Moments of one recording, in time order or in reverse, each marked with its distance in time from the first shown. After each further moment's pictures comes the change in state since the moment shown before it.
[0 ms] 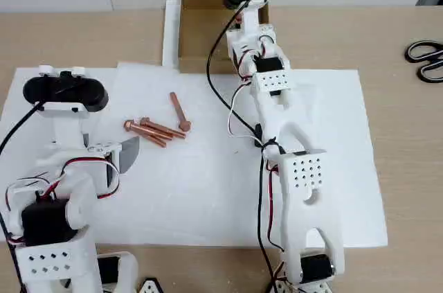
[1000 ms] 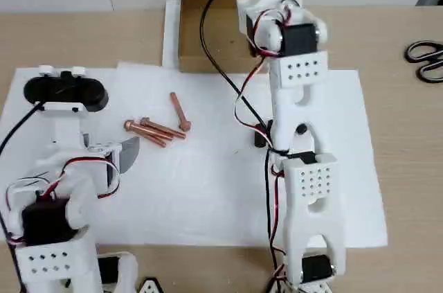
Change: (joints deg) left arm 0.0 0.0 0.0 0.0 0.0; right arm 0.1 -11.8 -38.9 56.4 0.0
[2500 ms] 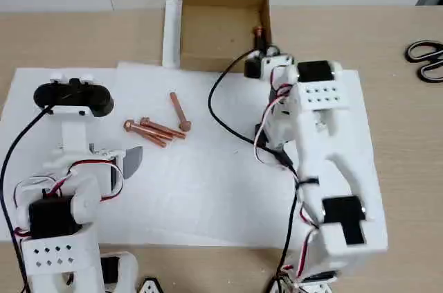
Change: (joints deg) left arm 0.0 0.0 5.1 0.0 0.0; right arm 4.7 -37.5 85.4 11.1 14.1
